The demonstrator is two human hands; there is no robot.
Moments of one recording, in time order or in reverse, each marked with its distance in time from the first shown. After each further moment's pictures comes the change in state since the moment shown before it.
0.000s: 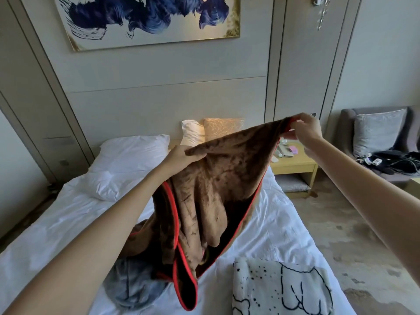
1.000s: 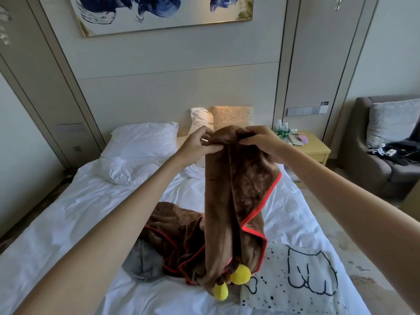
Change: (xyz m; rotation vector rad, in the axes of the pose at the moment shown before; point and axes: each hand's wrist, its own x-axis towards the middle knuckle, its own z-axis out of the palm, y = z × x) left_hand -0.042 0.014 0.011 -0.091 0.033 0.117; right_hand -0.089 0.002 0.085 -0.066 -0.650 -0.074
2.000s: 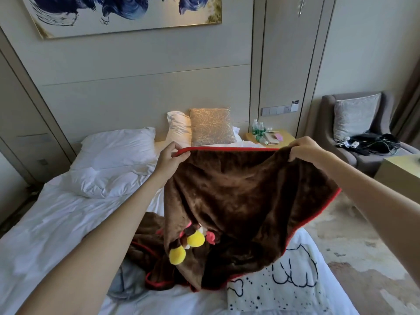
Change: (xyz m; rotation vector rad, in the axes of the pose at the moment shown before) left_hand 0.020 -0.048 0.020 -0.080 0.178 -0.128; right_hand -0.035 0.077 -0.137 -0.497 0.354 0.423
